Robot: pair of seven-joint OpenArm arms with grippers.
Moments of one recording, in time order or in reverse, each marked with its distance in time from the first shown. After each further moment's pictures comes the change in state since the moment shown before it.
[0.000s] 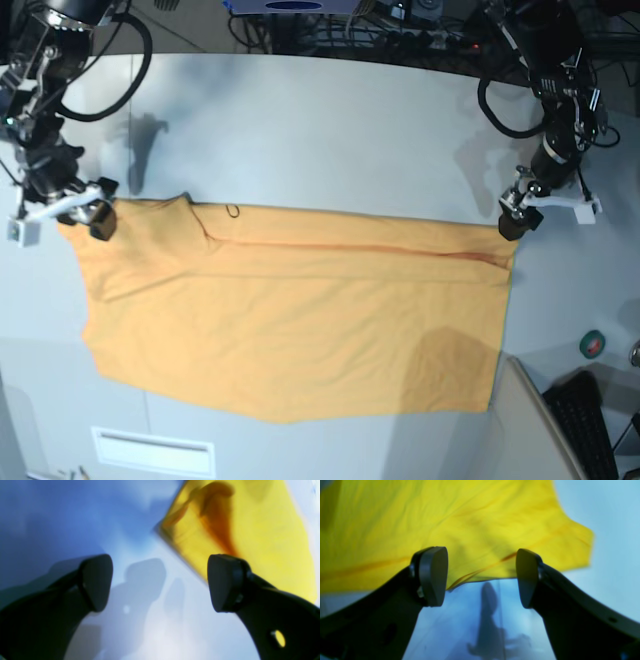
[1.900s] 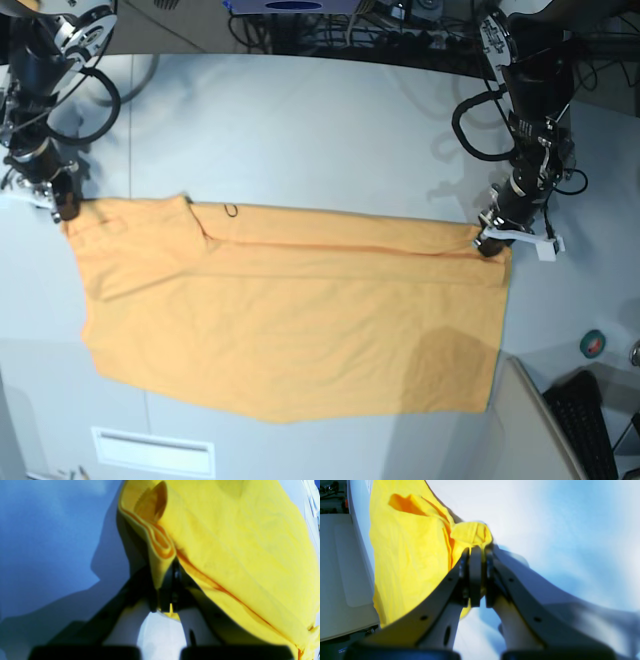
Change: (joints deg) left arm -9.6 -1.7 12.2 -17.8 6.9 -0.8 -14.3; right arm 17.2 10.0 17.0 -49.3 10.4 1.1 7.9
